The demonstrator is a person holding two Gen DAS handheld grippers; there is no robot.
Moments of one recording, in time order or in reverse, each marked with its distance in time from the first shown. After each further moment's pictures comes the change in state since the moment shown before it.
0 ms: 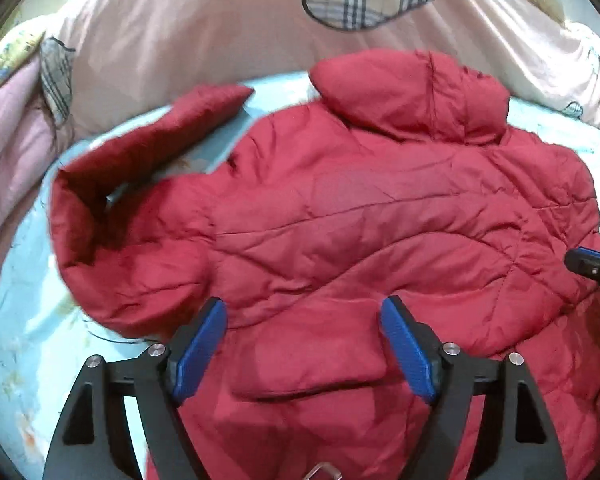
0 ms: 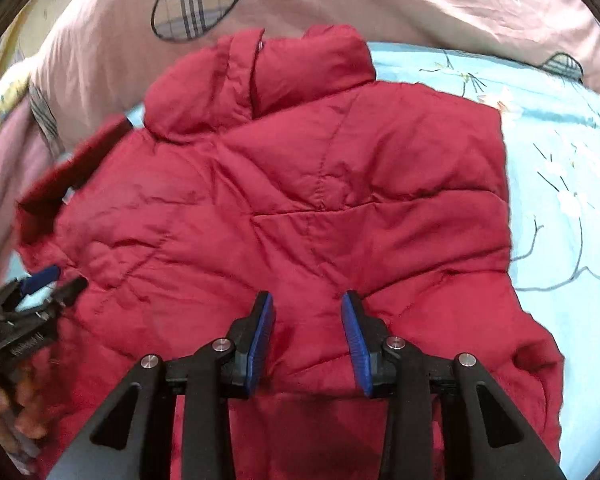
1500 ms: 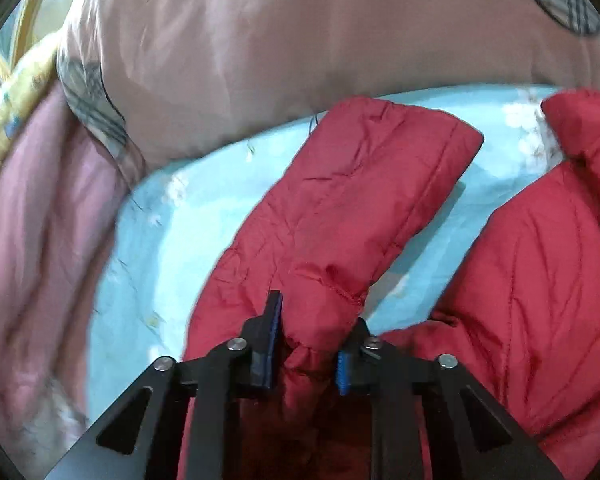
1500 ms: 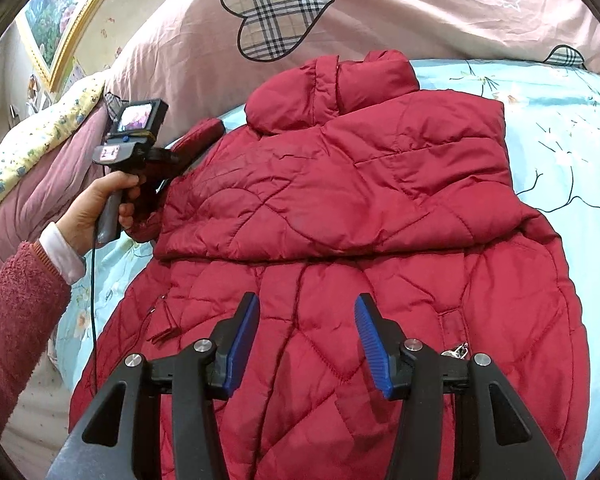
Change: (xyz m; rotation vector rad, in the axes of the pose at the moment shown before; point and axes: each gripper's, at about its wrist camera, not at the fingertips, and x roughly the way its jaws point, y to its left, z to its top) left arm 0.135 0.091 0.136 -0.015 0.180 0.385; right arm -0.082 0.032 -0.065 -0.005 -0.056 0.200
